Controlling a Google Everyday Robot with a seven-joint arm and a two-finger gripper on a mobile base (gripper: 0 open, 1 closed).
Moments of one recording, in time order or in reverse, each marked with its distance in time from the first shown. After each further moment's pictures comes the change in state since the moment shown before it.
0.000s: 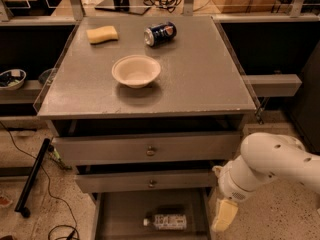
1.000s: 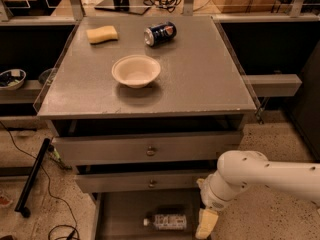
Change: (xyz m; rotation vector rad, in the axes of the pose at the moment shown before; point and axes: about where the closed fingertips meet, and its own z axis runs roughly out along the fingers) arm -0.006 0.000 0.100 -0.072 -0.014 -0.022
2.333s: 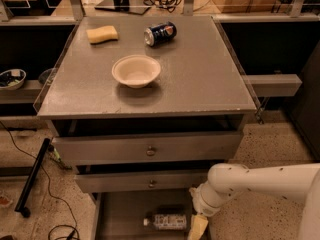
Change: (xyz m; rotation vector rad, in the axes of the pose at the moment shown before) arm 0.012 -0.015 0.091 -0.045 -0.041 0.005
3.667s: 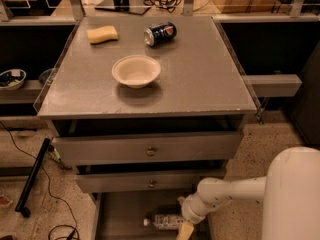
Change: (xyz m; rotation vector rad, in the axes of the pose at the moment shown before) arm 0.002 -0.025 0.120 -0.037 -0.109 0.007
